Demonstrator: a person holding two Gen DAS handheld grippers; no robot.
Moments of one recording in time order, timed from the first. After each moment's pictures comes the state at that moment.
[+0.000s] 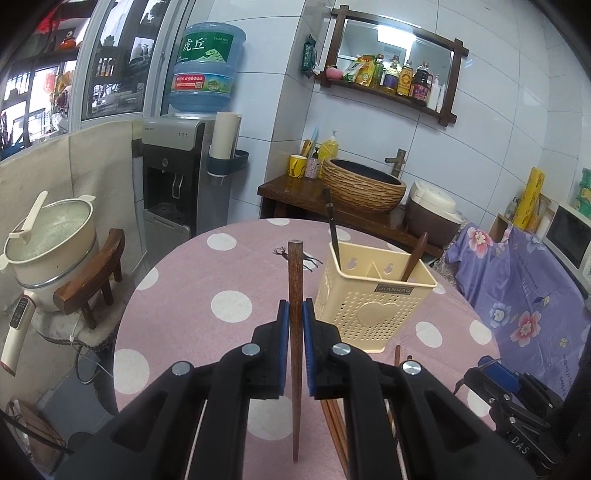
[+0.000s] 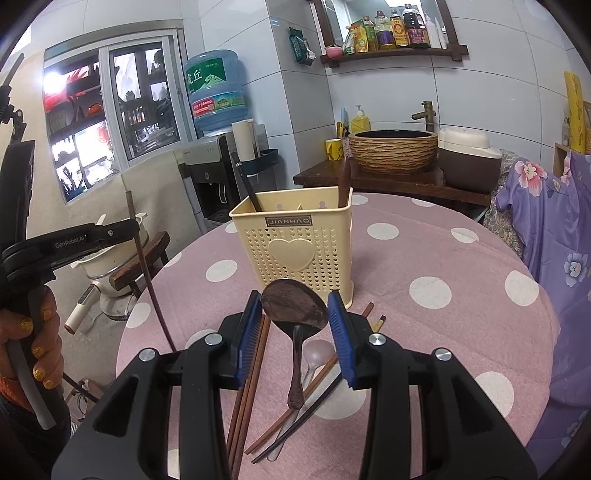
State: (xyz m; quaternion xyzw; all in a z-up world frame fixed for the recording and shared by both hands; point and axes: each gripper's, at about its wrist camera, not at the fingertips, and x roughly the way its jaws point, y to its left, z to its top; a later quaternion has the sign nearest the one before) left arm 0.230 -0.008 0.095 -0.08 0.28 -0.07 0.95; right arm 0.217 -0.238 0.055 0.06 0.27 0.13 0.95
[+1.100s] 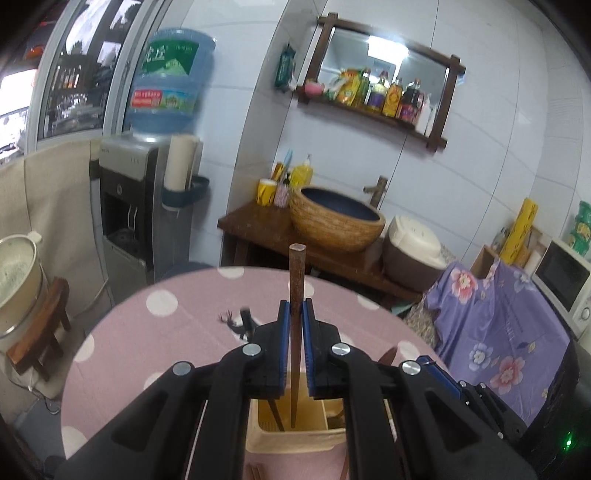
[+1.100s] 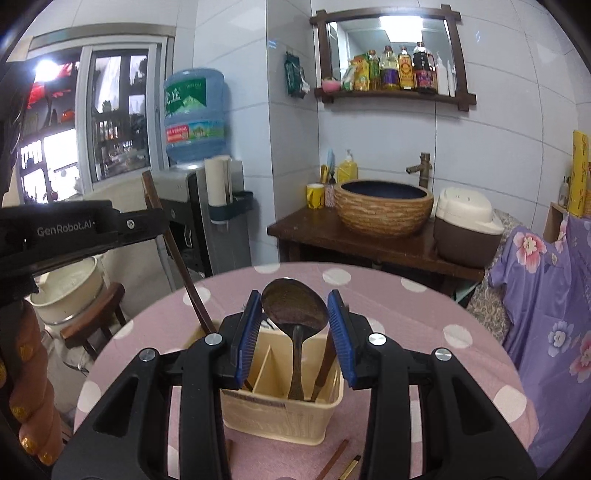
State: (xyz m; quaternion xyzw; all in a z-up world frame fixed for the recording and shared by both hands) left arm 0.348 -0.064 0.141 -0.11 0.26 -0.11 0.95; right arm 0.359 -0.210 0.106 0.01 0.22 0.06 0.97
